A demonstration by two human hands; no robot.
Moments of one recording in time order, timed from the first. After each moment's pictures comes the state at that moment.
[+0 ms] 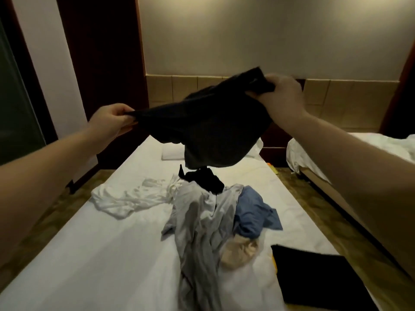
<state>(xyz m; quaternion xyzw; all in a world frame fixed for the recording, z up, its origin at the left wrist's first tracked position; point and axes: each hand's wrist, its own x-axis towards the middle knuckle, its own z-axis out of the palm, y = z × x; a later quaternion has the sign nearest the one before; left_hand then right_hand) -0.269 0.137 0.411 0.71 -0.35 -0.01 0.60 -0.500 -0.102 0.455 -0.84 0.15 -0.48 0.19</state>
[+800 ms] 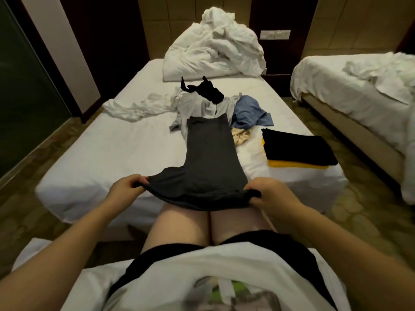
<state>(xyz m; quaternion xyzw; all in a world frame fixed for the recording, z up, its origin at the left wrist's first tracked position) -0.471 0.325 0.055 0.85 -0.27 -0.14 0.43 -0.738 0.074 0.085 -0.98 0.12 -0.11 0.15</state>
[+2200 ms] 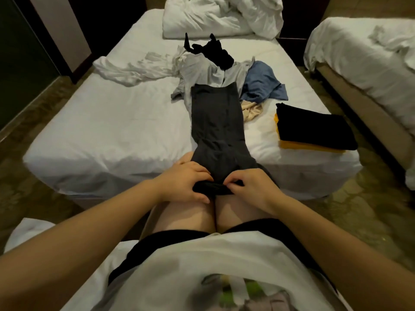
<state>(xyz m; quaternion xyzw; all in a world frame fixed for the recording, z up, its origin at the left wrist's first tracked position) -0.516 0.245 0.051 0.74 -0.66 -0.12 0.01 -0.679 0.107 0.066 -0.95 0.16 -0.03 0.25</state>
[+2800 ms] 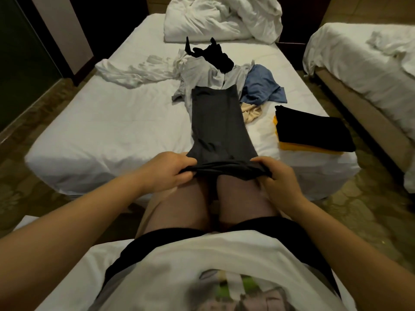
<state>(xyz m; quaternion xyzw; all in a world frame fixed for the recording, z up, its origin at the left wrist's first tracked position) -0.505 0.268 0.084 0.75 -0.64 -0.10 0.15 -0.712 0.089 0.072 -0.90 0.21 -0.22 0.32</state>
